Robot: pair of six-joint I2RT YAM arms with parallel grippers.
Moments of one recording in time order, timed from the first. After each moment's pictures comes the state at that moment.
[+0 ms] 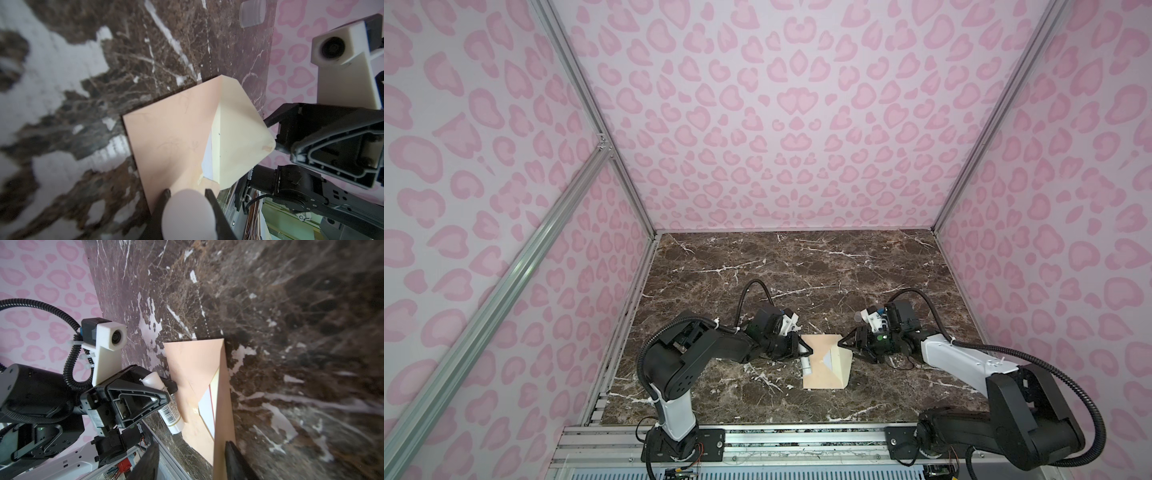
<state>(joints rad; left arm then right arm) -0.70 1.80 0.67 0.33 0.68 -0.86 0.27 1.31 0.52 -0.25 -0.77 0.74</state>
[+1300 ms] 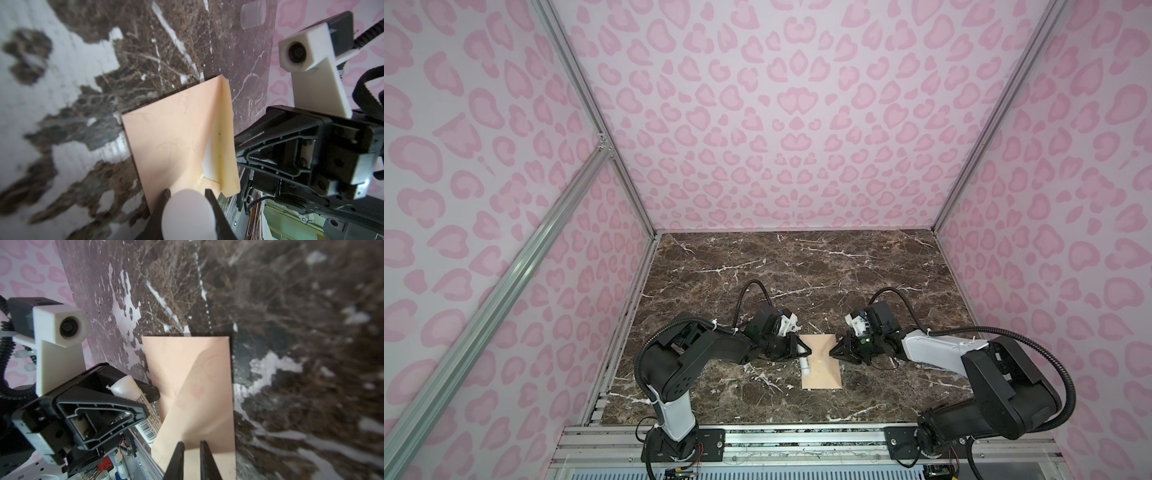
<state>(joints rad) -0.69 1.79 0.65 0.33 0.67 -0.85 0.43 1.48 0.57 -0.19 -0.64 0.74</state>
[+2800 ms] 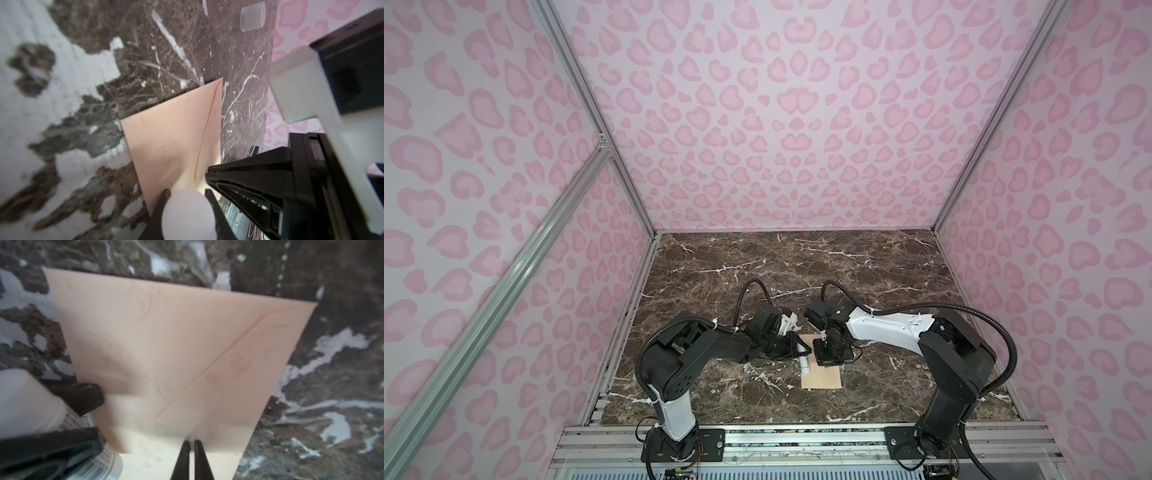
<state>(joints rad) -0.69 1.80 0.66 0.33 0.67 -0.84 0.81 1.80 1.06 -0.83 -0.12 0.72</state>
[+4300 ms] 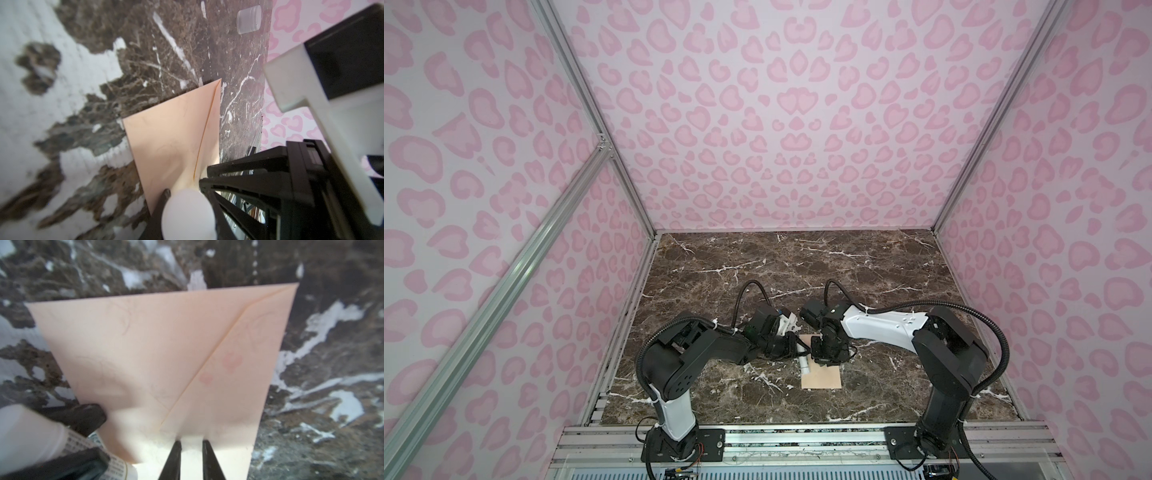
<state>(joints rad) -0.68 1.80 0.64 0.38 0.67 -0.85 0.81 1.85 1.10 -0.85 -0.12 0.90</state>
